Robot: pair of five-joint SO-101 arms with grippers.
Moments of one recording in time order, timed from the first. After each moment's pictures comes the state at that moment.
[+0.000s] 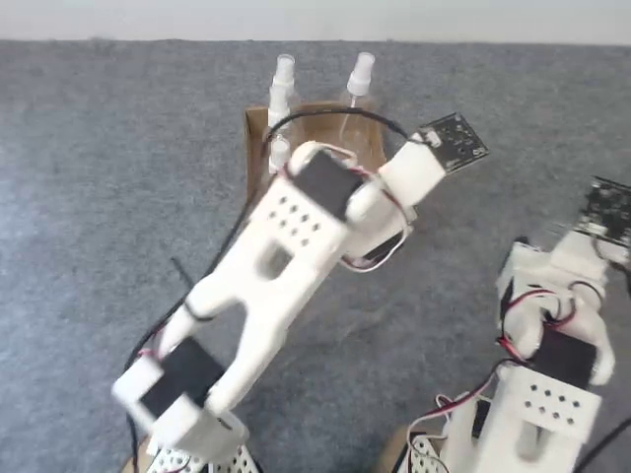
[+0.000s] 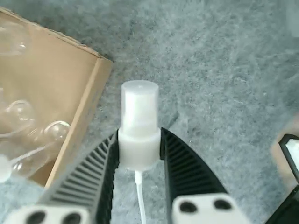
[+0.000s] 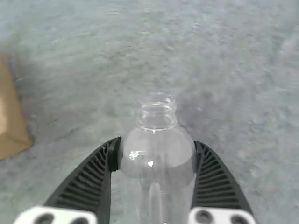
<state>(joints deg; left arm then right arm) 35.3 2.9 -16.9 98.9 -13.0 17.2 -65.2 53.5 61.6 -0.7</state>
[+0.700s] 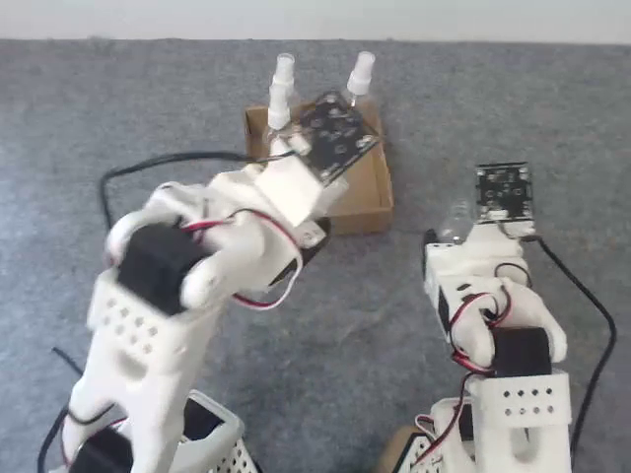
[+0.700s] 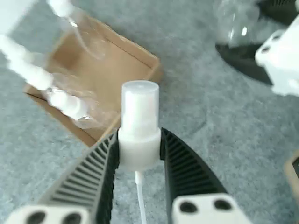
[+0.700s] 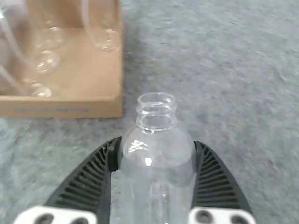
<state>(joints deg) 25.7 -29.4 -4.5 98.8 -13.0 -8.1 -65.2 53.5 61.6 -0.7</state>
